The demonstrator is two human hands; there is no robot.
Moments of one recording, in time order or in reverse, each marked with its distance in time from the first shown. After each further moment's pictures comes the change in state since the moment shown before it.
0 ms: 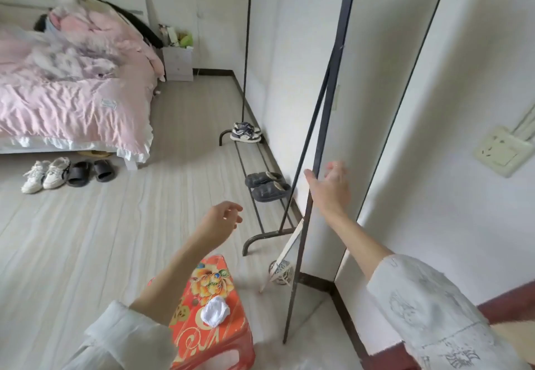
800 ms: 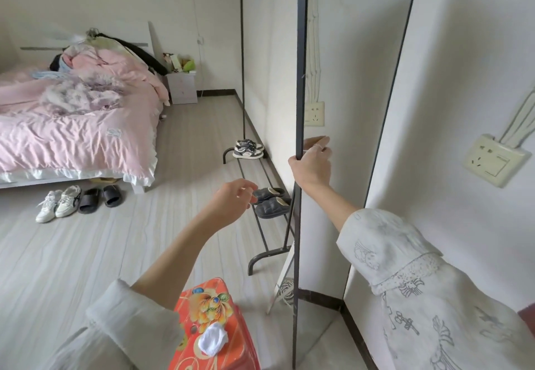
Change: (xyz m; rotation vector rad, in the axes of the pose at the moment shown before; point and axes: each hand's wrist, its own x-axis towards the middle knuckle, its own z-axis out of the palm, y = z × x) left_hand 0.027 0.114 0.010 0.143 -0.018 0.169; right_hand 0.083 -0.041 -0.016 -0.114 -0.091 0.021
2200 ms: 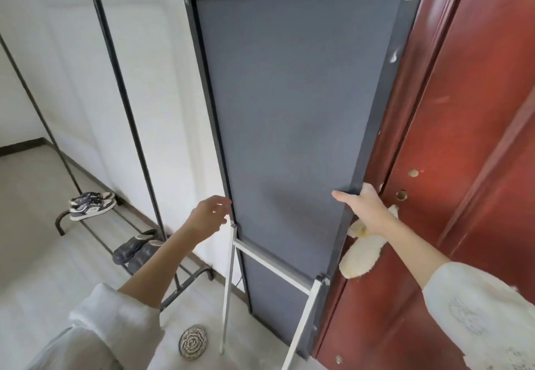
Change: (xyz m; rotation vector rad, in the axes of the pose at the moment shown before) left_hand 0.033 0.114 0.173 -0.139 -0.480 0.239; right_hand -0.116 0.241 -0.272 0.520 0.287 0.341
